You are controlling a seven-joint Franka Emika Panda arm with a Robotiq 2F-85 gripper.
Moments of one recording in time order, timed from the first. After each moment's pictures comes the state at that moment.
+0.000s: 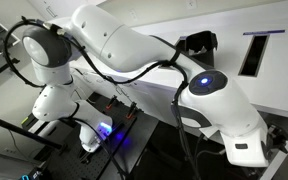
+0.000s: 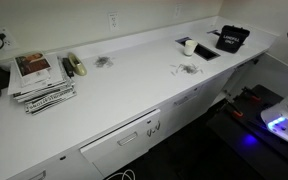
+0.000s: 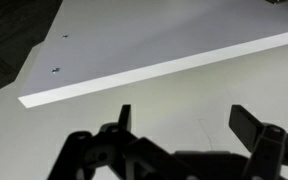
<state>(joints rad) -0.95 0.76 -0.42 -1.77 0.44 2.91 0.46</state>
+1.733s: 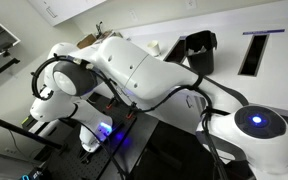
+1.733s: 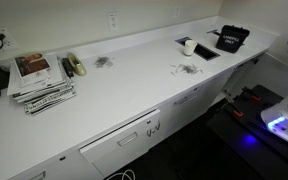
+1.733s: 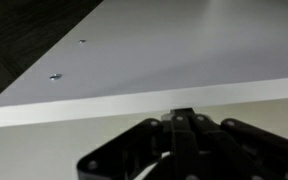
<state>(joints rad) -1.12 1.03 -0.36 -1.39 0.36 2.62 0.41</state>
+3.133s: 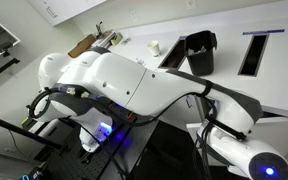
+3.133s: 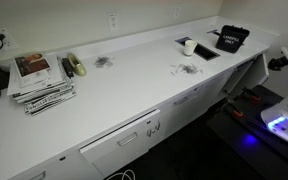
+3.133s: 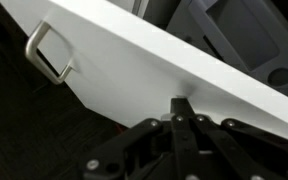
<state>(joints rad) -1.34 1.05 -0.04 -1.36 0.70 2.10 0.36</state>
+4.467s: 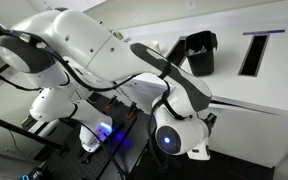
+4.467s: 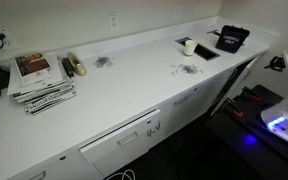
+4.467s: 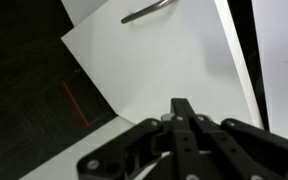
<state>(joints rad) -1.15 0.62 -0.15 -2.05 1.34 2.51 -0.50</state>
